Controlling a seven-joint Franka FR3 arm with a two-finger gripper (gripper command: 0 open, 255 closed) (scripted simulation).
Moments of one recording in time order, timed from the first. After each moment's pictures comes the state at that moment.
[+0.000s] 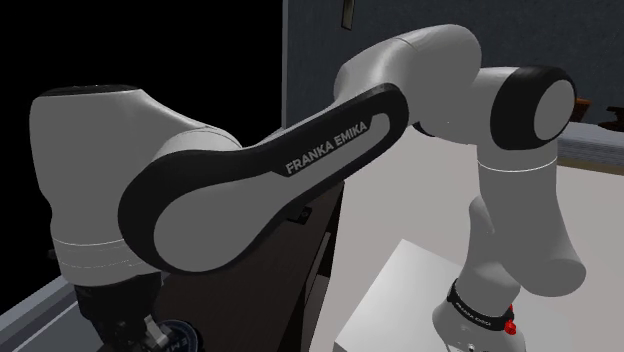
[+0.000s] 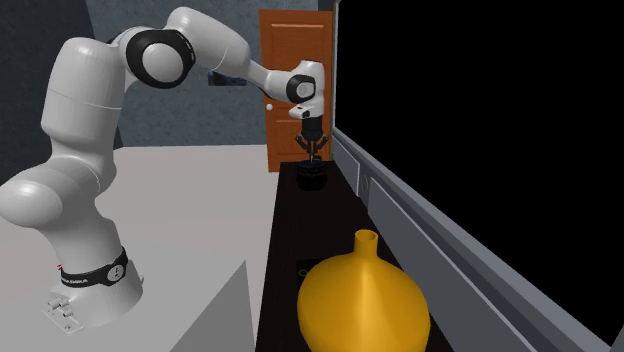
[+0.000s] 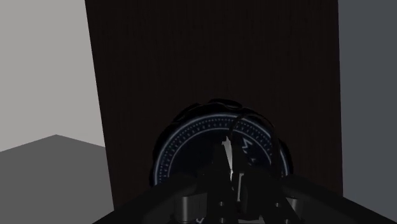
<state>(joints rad) 0.54 0.43 0.49 -1.56 -0.08 2.05 2.35</state>
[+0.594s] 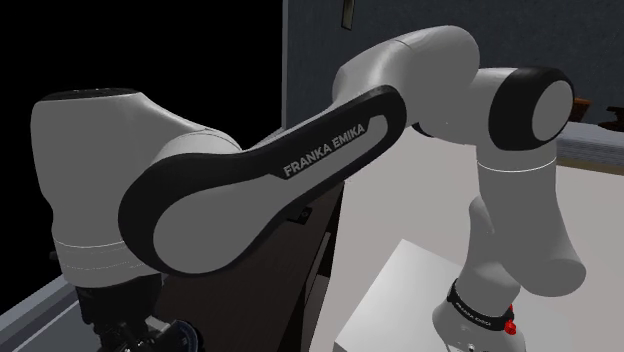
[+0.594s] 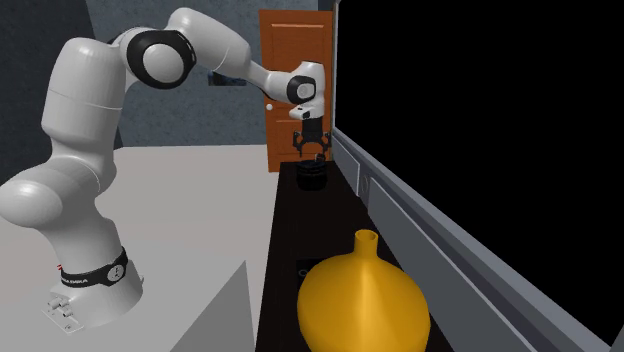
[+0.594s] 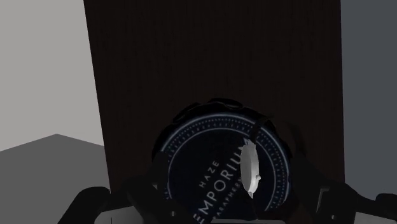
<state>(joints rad) 0.54 0.43 0.49 -1.56 -0.08 2.05 2.35</state>
